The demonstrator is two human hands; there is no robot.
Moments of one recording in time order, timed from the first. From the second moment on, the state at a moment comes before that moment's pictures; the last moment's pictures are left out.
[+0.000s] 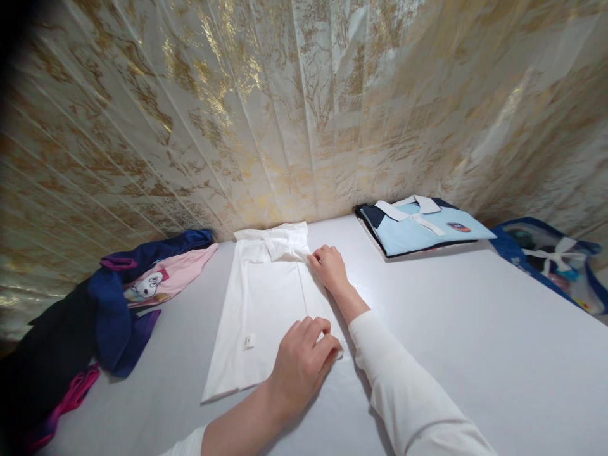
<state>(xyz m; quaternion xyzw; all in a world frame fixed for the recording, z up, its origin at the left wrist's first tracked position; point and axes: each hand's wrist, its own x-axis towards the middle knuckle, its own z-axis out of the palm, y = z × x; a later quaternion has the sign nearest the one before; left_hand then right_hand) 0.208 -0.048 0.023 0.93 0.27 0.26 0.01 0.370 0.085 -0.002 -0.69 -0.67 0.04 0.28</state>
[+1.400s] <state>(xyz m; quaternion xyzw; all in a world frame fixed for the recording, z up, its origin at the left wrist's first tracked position) 0.213 -0.055 0.018 0.91 0.30 0.27 0.10 0.373 0.097 -0.003 -0.71 -0.65 0.03 0.28</state>
